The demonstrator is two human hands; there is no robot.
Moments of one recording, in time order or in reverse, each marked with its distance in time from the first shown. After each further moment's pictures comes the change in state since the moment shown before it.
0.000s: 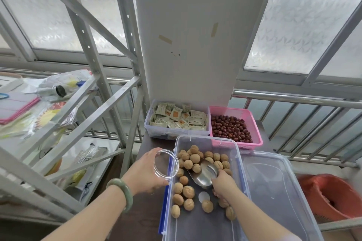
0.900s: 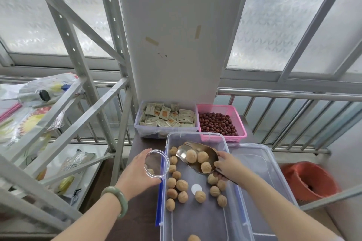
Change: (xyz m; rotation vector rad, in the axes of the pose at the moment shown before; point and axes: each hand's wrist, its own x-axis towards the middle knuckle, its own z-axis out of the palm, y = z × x) left_hand -0.034 -0.034 0.013 0.161 0.092 0.105; right_hand -0.108 0.015 -0.040 0.440 -0.004 -0.096
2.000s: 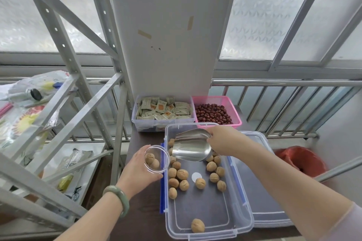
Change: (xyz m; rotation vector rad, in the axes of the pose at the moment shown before) left_hand 0.007 0.008 -0.006 -0.019 0.102 0.039; right_hand -0.026 -0.092 -0.030 -0.746 0.084 -0.236
